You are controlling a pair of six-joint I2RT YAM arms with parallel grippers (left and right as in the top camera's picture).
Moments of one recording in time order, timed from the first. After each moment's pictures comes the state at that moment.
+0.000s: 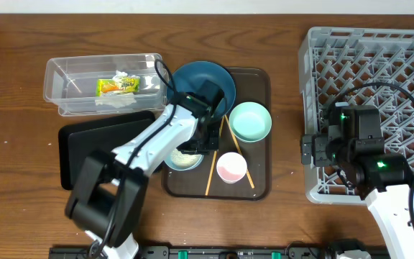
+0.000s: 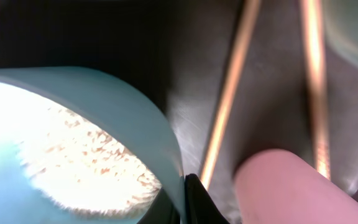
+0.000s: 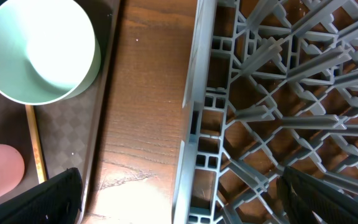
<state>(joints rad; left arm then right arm) -0.54 1.81 1.26 -0.96 0.15 -0.48 0.12 1.09 0.87 -0.82 -0.01 0.04</state>
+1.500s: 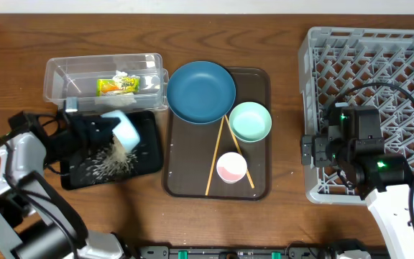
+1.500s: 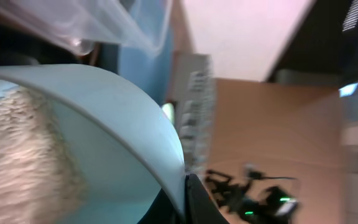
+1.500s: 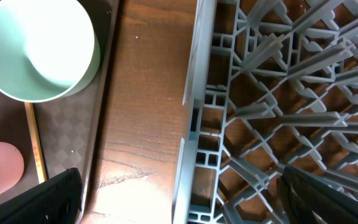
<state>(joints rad) 0.63 1.69 1.00 -0.93 1.36 0.02 0.12 1.09 0.87 -0.82 -0.01 0.04</state>
